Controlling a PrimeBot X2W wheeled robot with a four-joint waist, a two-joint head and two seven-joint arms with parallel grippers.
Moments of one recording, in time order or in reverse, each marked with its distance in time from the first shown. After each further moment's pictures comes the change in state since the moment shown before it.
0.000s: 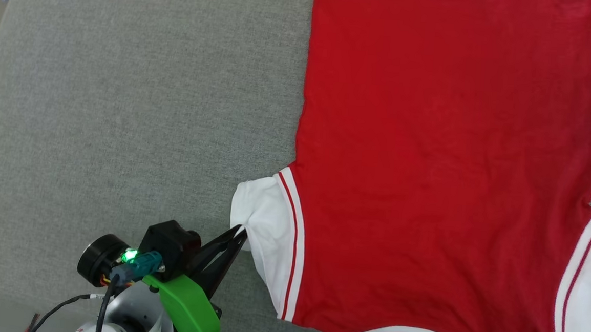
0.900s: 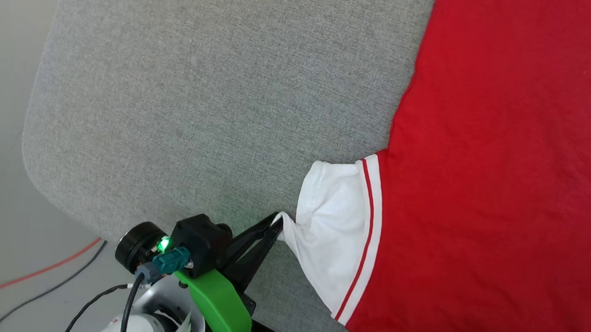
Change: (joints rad) left arm -0.064 -0.114 -0.038 0.036 0.022 -0.031 -0.061; right arm -0.287 0.068 -0.171 0.246 -0.275 0.000 0.198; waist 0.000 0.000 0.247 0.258
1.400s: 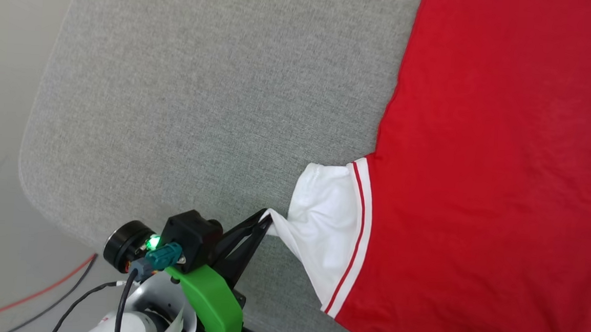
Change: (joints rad) left arm 0.000 0.019 0.011 0.003 0.002 0.024 0.009; right arm 0.164 0.022 0.040 0.001 0.002 0.000 -0.095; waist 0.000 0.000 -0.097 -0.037
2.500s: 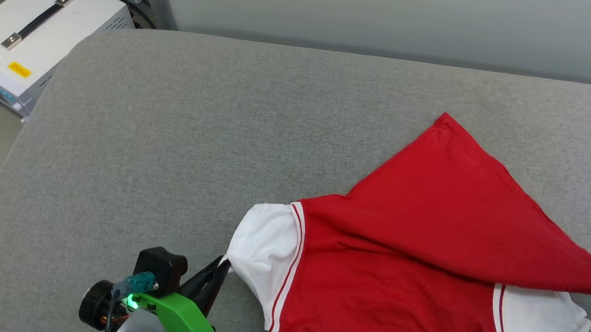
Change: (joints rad) left arm 0.155 0.029 0.024 0.132 -0.102 0.060 -0.048; right arm 0.796 0.076 -0.098 -0.326 0.129 0.000 -0.090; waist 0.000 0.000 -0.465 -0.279
